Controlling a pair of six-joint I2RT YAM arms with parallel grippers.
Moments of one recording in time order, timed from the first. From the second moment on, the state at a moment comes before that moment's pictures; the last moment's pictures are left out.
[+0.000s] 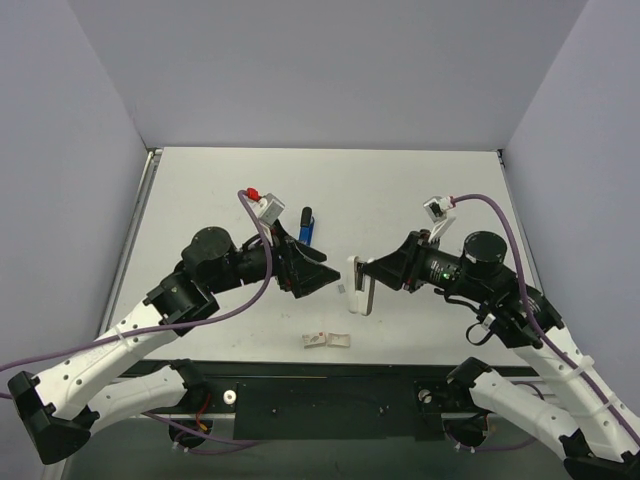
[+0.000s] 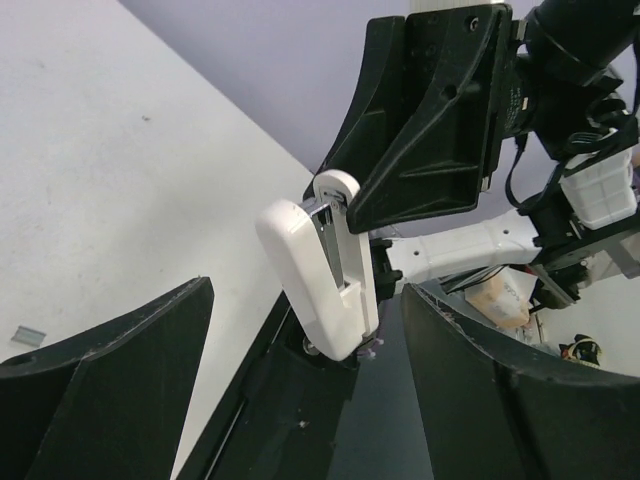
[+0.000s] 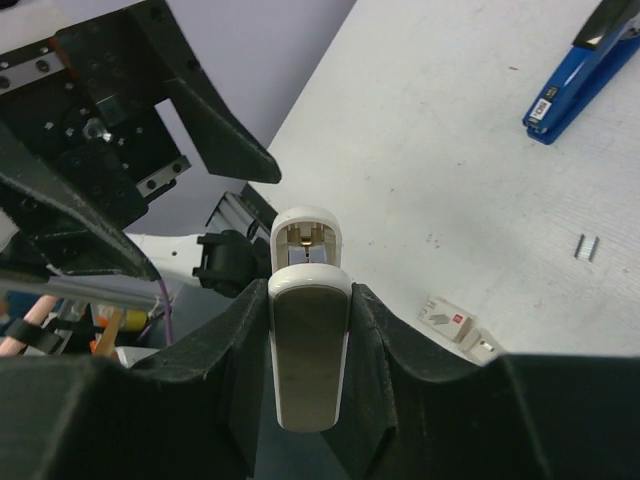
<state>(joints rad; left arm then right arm) -0.85 0.93 0.95 -0.05 0.35 -0.63 0.63 0.75 0.96 -0.44 -0.32 0.67</state>
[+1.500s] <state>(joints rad) -0.85 0.92 0.78 0.54 0.55 -1.03 0.72 0.73 0.91 -0.05 -0.53 0.79</state>
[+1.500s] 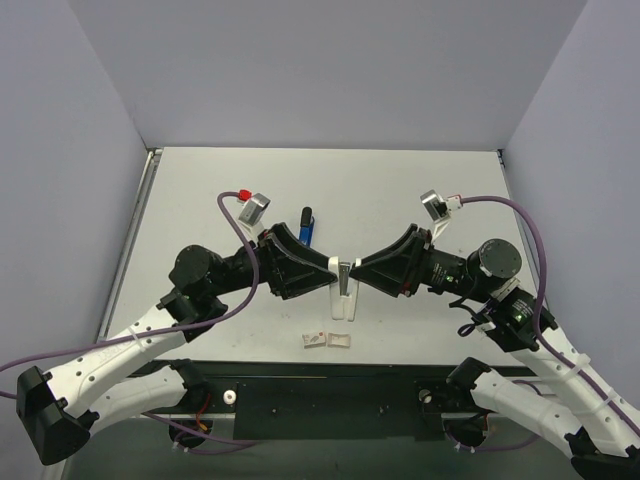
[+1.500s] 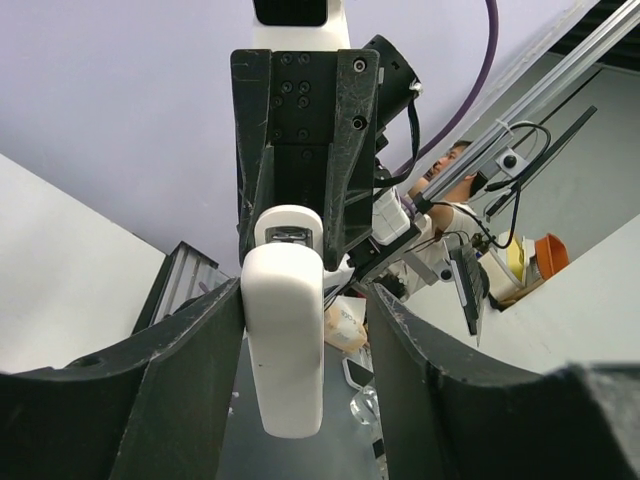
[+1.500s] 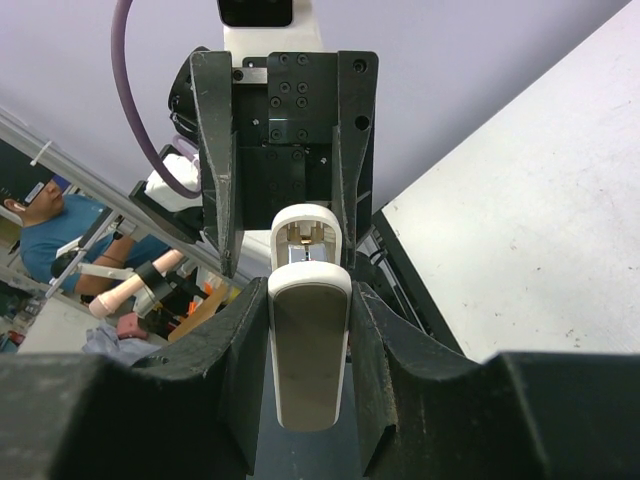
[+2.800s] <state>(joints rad) -0.85 0.93 0.78 0.50 0.53 -0.98 0.74 0.72 0.89 -0.08 -0.48 0.76</state>
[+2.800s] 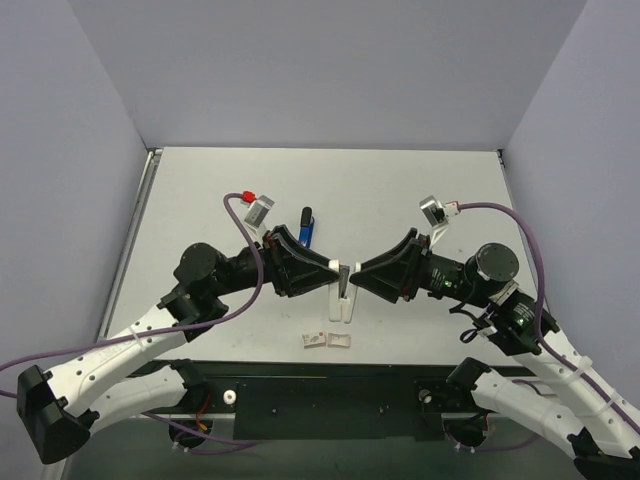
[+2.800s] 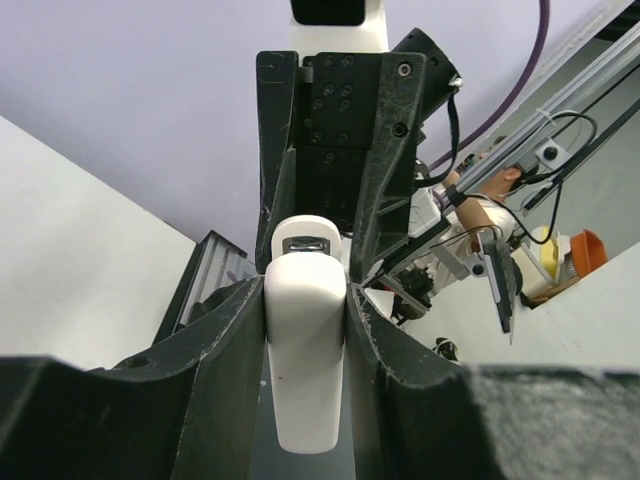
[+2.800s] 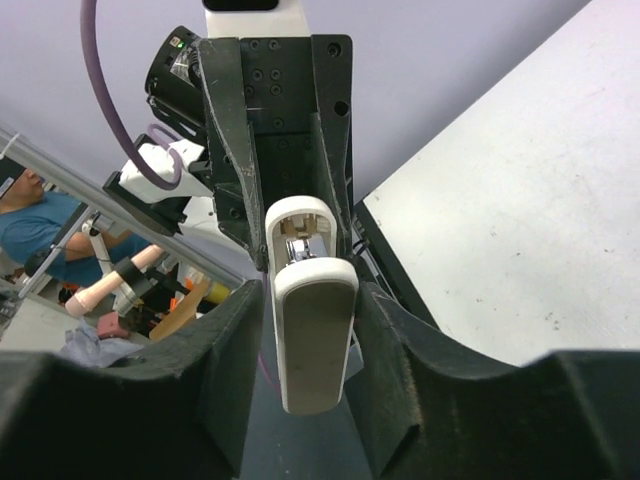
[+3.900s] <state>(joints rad) -0.85 0.94 0.90 -0.05 0.84 -0.53 0.73 0.96 1.27 -0.67 -0.73 0.24</state>
